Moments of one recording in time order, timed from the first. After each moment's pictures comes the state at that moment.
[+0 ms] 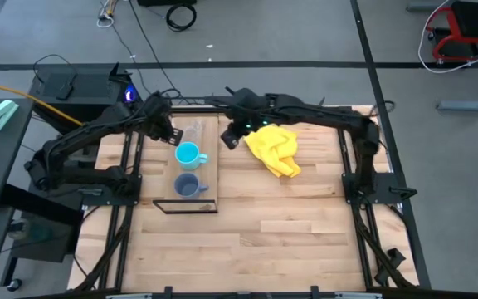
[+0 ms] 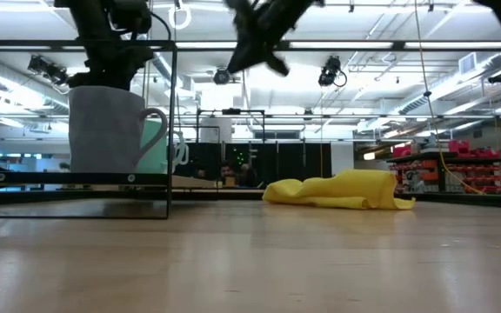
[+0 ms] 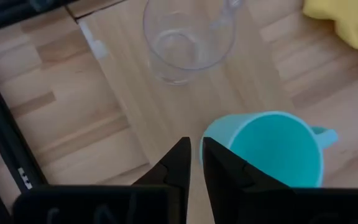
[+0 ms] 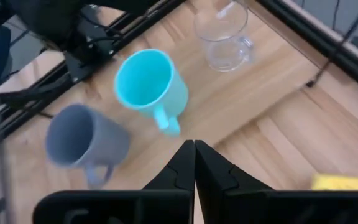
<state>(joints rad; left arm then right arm) 0.65 1.13 1.04 -1.03 -0.05 -0.48 -0.26 1.91 1.89 -0.79 -0.10 0.42</state>
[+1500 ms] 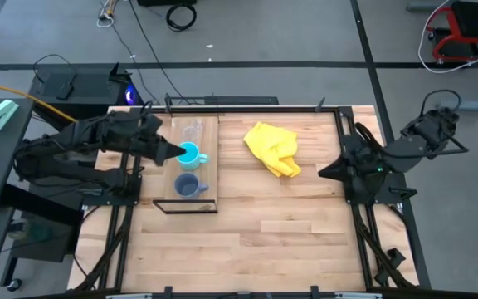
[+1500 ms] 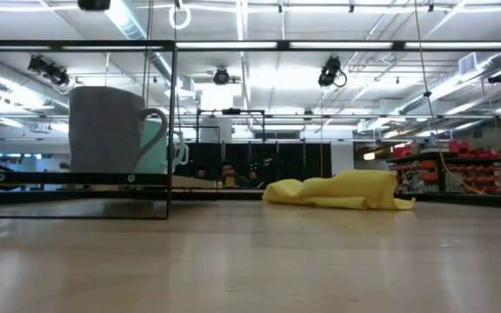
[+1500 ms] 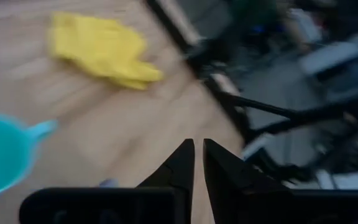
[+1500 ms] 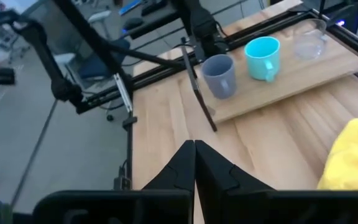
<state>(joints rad) 0.08 0.89 1.19 -0.77 -0.01 -0.89 0.63 1.01 1.50 -1.04 0.48 0.72</state>
